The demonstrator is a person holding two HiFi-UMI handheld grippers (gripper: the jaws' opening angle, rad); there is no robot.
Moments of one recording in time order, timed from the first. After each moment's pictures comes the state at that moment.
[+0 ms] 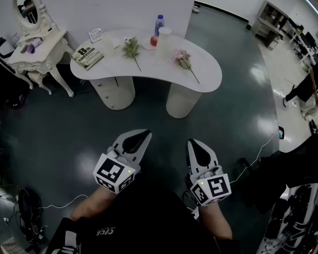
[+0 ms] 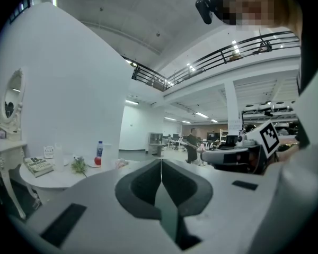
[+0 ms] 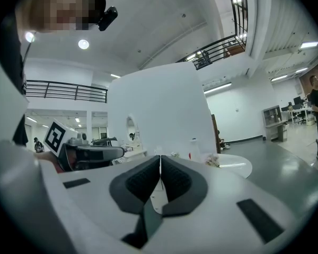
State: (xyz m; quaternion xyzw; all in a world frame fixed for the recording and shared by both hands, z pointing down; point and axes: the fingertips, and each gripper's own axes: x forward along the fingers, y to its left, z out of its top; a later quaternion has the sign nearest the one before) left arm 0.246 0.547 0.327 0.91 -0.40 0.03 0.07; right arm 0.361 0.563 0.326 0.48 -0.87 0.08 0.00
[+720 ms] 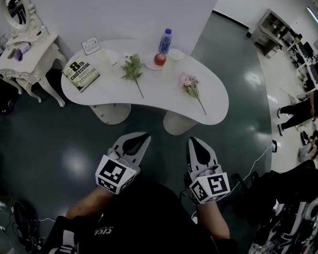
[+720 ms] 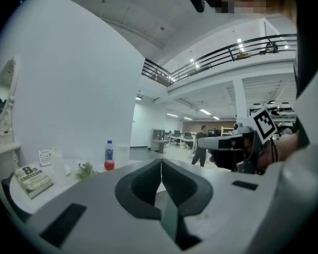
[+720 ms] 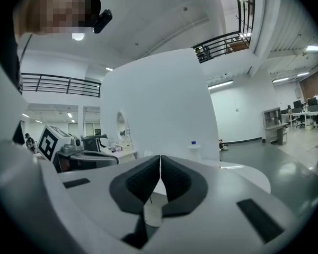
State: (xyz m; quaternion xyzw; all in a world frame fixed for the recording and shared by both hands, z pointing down) left arm 0.167 0.335 0.349 0.91 -0.40 0.05 0.09; right arm 0.287 0.337 0.320 0.50 -0.86 0.08 0.02
